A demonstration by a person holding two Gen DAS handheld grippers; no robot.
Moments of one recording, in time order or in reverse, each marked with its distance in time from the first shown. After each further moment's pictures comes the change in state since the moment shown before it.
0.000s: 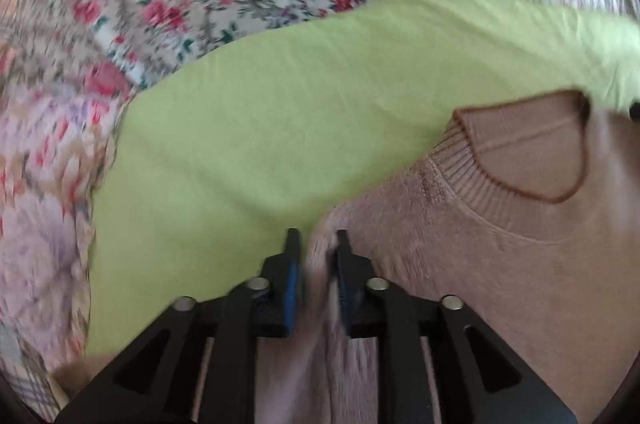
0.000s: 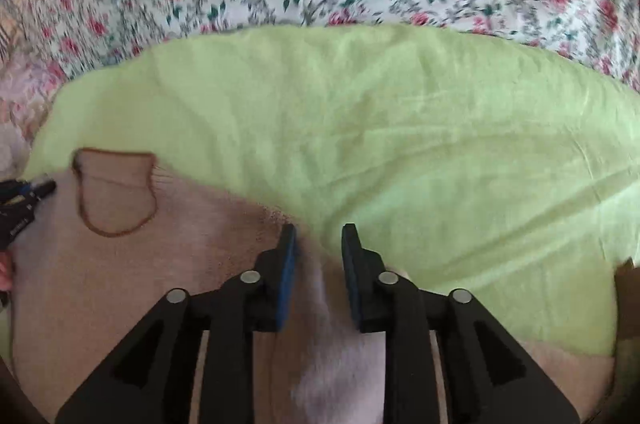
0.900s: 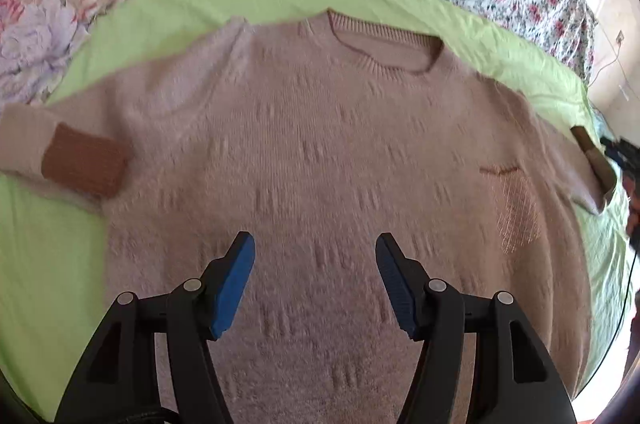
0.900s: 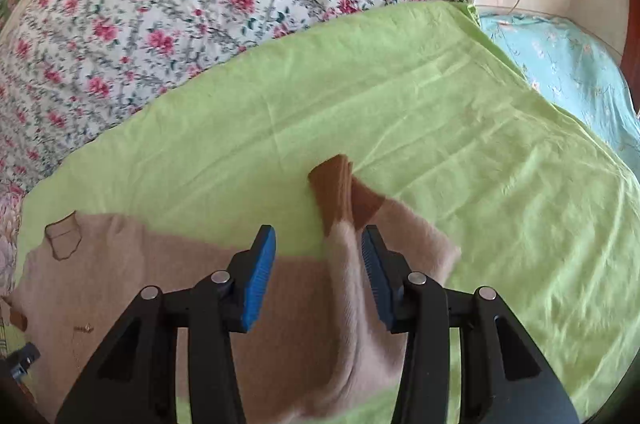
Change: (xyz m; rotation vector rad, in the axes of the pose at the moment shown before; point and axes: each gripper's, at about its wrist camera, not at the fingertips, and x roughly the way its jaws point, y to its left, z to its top) left arm -0.118 -0.061 -0.140 -0.268 0.107 -0.282; right arm -0.119 -0.209 -0.056 0.340 -0.052 -0.227
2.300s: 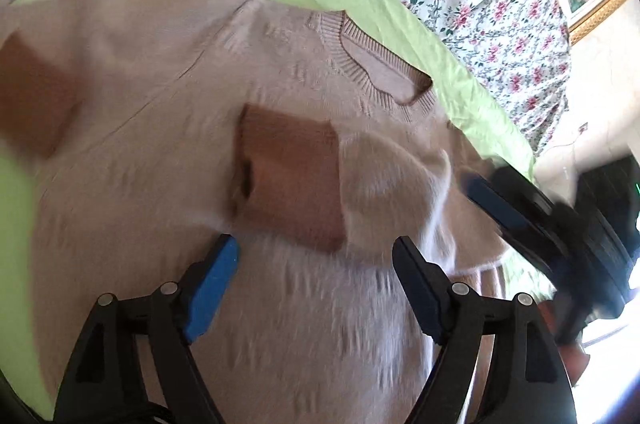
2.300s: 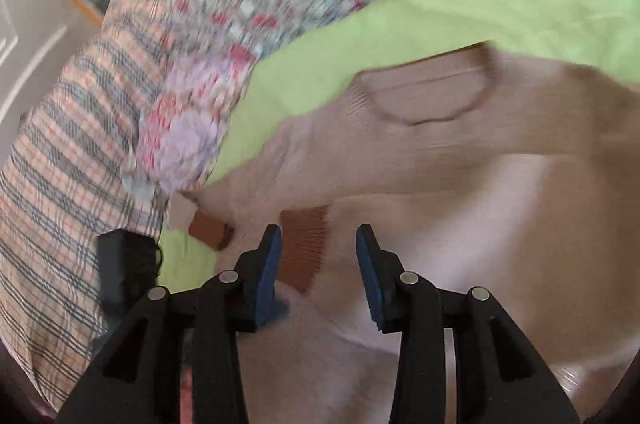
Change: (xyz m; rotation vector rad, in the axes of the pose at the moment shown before) left arm 0.027 0.036 0.023 -0.273 0.009 -0.318; right arm -0.049 0.328 -0.166 -0.135 0.209 0.740
